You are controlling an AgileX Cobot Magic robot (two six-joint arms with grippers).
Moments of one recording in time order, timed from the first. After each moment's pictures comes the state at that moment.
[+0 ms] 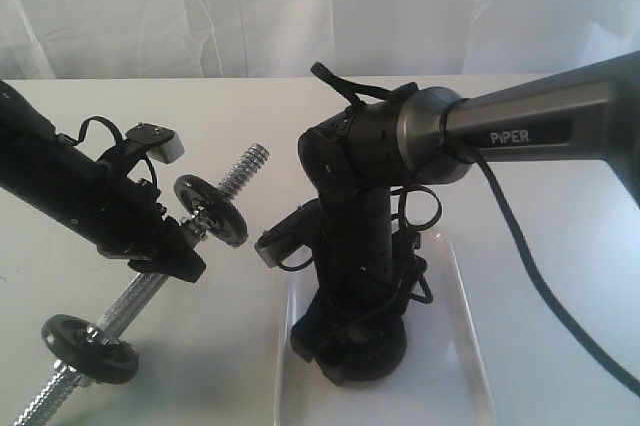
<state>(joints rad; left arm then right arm) -0.27 1.74 -0.98 -0.86 0.80 1.12 0.73 2.05 -1.32 -0.02 1.06 -0.11</state>
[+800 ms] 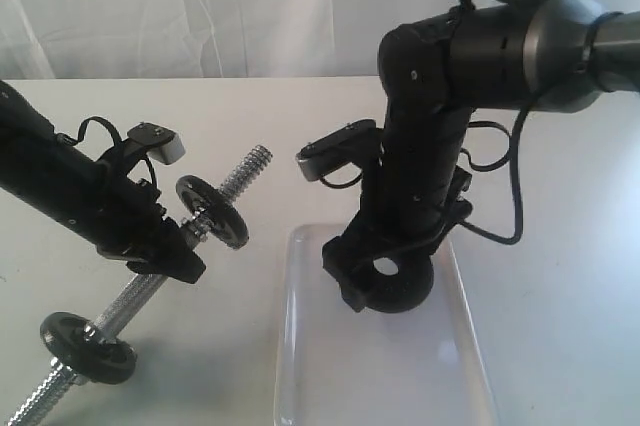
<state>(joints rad) -0.27 1.73 -0.98 -0.86 0.81 1.16 0.60 1.82 -1.30 0.06 1.05 -0.16</state>
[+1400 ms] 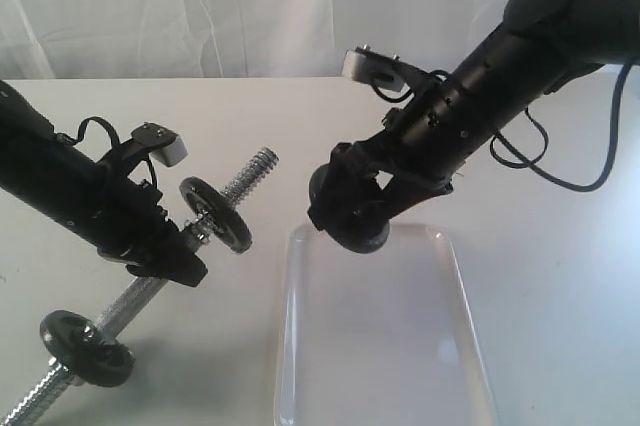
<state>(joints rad) -0.27 1.73 -0.98 -0.87 0.83 1.21 0.31 1.80 -1.30 0.76 1.11 -0.70</state>
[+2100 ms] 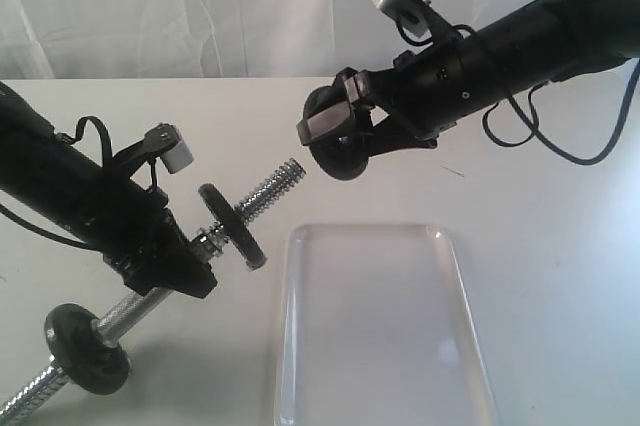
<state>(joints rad) -0.27 1.73 -0.98 -0.94 0.96 1.45 0.24 1.80 -1.30 1.07 0.97 -0.86</state>
